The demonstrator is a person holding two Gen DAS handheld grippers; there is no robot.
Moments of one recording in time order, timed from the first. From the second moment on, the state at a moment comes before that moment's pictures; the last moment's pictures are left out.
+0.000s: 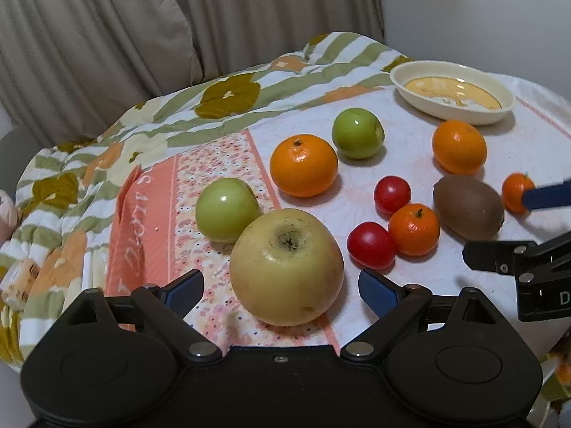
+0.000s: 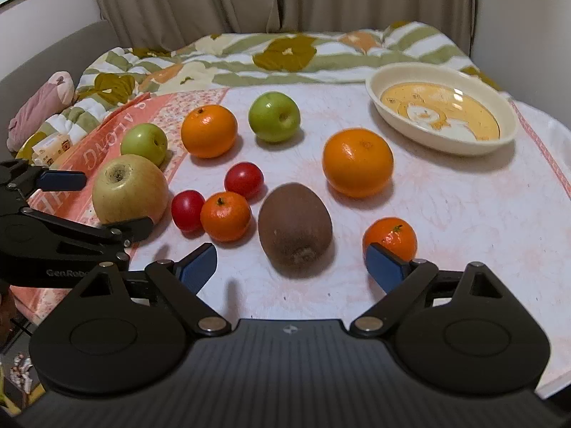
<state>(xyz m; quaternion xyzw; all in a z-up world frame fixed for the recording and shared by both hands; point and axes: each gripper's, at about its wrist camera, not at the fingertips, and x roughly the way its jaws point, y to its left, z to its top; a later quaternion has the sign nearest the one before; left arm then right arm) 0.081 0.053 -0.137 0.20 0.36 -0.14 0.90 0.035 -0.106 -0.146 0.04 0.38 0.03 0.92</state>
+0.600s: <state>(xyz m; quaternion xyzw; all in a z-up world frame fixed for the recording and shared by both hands) 0.096 0.052 -0.147 0.21 0.35 -0.18 0.90 0.053 -0.095 -0.163 0.02 0.38 0.01 0.92</state>
